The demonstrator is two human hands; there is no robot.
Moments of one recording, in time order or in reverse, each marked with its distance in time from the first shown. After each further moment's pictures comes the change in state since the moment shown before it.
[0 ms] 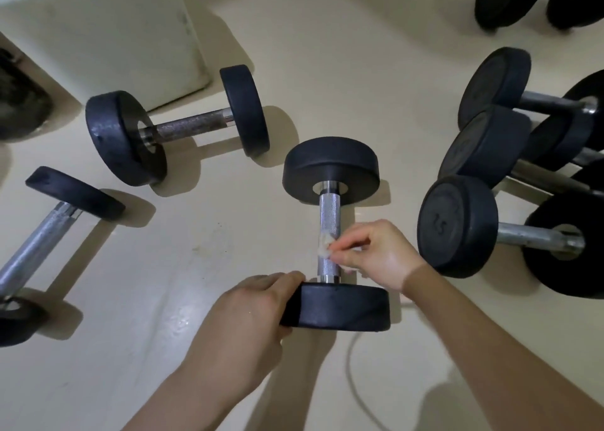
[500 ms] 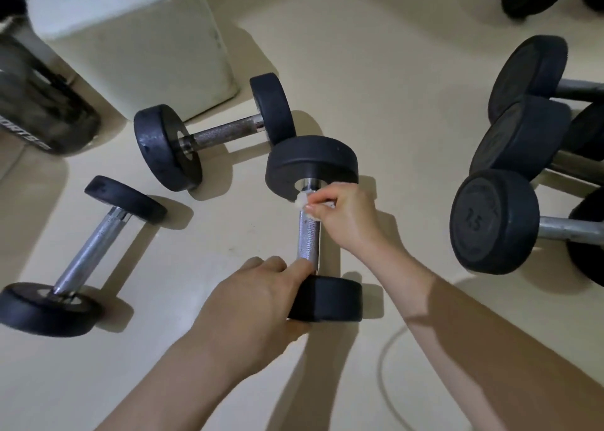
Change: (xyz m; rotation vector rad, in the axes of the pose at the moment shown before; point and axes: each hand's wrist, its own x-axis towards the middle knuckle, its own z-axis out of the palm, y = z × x) left_hand -0.003 -0.011 -0.043 0.192 -0.080 -0.003; right_hand 0.061 -0.043 0.057 0.001 0.282 -0.098
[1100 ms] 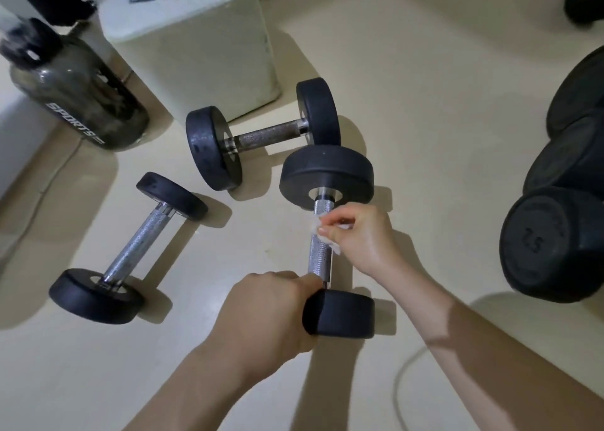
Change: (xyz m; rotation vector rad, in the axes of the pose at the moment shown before) left_hand -0.010 -0.035 0.008 0.027 0.003 -0.085; right_hand -0.008 -0.013 0.034 0.103 -0.103 0.035
